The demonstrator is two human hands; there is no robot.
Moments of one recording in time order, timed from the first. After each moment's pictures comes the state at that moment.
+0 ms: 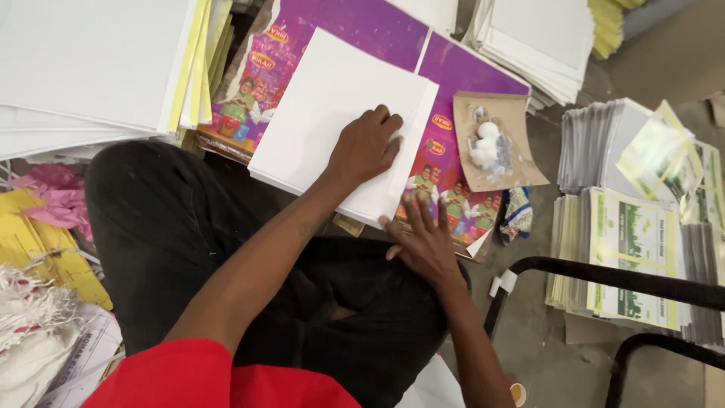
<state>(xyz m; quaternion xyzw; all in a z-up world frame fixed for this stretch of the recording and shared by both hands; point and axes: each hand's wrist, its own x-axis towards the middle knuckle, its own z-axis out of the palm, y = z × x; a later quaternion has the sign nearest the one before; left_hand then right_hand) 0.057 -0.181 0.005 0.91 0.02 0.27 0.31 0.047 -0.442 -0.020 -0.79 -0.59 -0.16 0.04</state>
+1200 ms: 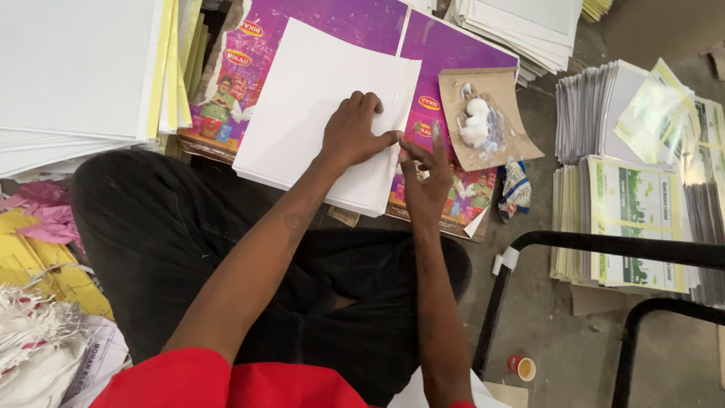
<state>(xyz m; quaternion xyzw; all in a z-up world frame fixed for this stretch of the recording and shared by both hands) 0.079 -0.182 0.000 0.91 0.10 0.13 0.38 0.068 -0.367 0.019 -0.79 -0.25 -0.08 0.55</state>
